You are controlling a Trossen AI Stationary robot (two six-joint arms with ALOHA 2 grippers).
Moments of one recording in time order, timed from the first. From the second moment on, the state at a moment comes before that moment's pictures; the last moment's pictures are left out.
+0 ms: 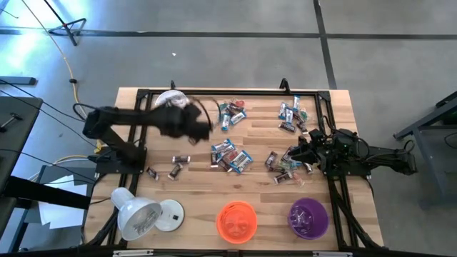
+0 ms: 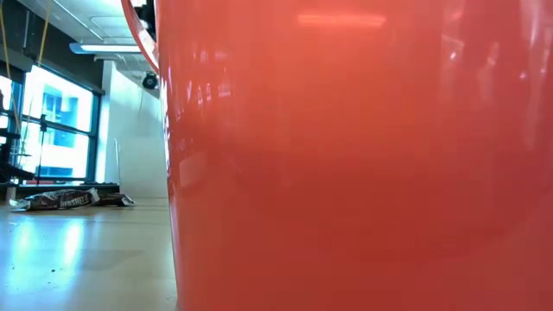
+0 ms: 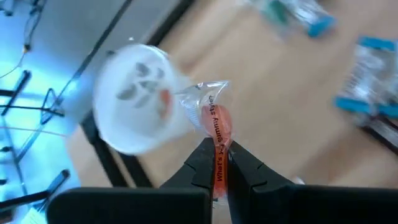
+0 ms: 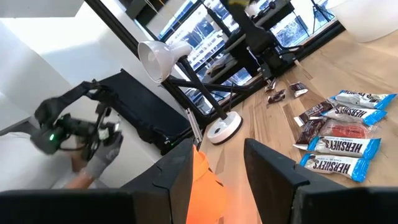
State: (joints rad) left arm 0.01 1.60 1.55 -1.57 -0.66 -0.78; right arm -0.16 0.01 0.01 0.07 -0.40 0.73
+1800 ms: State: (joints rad) left arm 0.52 1.56 1.55 -1.48 -0.32 -0.25; right arm -0.16 0.01 0.01 0.07 -0.39 0.73
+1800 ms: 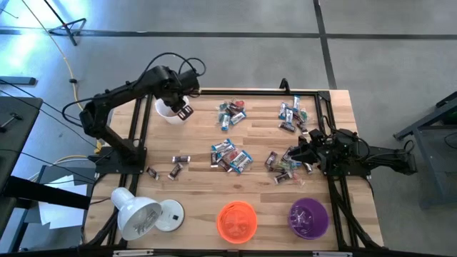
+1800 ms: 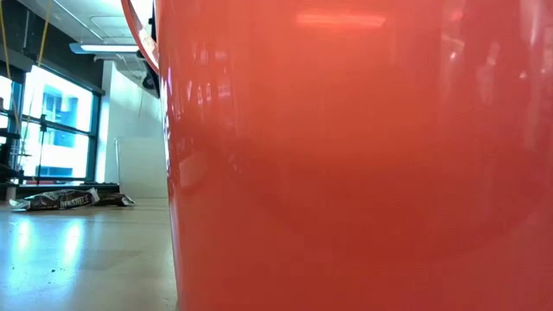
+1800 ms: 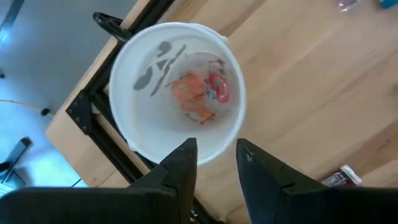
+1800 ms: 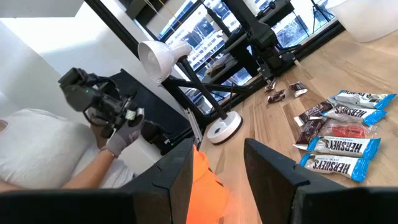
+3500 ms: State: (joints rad) left arm -0.02 1.56 1.06 -1.18 -0.17 -0.41; right arm -0.16 0.01 0.01 0.07 -0.39 0.73
